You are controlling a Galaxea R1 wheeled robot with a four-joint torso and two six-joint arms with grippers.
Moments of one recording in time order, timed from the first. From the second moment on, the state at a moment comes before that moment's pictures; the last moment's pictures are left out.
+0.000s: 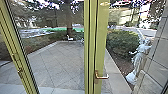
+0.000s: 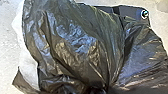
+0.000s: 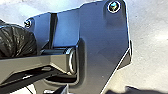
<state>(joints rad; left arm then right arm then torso) 1.48 2.93 -2.66 -0.53 0.15 0.52 -1.58 2.83 -2.49 -0.49 0.01 0.51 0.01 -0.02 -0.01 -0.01</state>
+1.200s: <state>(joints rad) 1.49 2.93 -2.66 -0.53 0.15 0.52 -1.58 2.83 -2.49 -0.48 0.01 0.51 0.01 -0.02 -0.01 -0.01</state>
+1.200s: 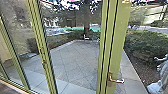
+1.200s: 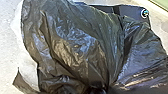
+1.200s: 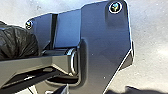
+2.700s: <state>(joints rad) 1.49 2.93 -2.66 -0.53 0.16 0.52 -1.60 2.74 -2.29 -0.49 0.03 0.51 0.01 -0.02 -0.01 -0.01</state>
